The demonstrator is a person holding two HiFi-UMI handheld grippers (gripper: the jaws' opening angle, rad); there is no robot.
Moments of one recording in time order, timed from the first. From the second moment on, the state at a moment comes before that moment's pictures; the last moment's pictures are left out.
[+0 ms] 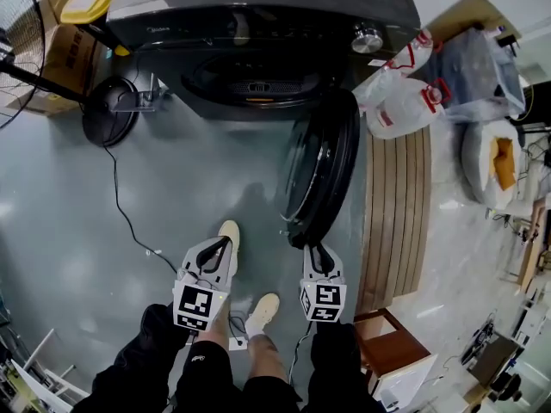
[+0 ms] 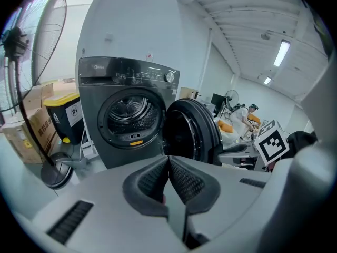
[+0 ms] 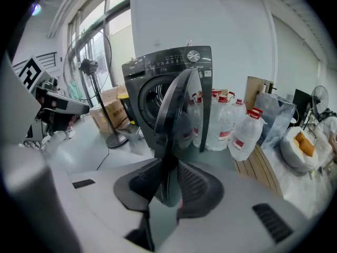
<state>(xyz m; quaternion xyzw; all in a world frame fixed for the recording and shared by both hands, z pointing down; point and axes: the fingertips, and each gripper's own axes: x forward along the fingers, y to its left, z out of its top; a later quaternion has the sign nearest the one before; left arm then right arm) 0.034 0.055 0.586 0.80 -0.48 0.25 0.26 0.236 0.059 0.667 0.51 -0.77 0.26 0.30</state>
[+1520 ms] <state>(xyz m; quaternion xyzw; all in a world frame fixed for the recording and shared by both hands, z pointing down) -0.106 0.055 0.577 0.74 -0.58 0.22 0.27 0.061 0.029 0.662 0.41 -0.82 0.27 0.29</state>
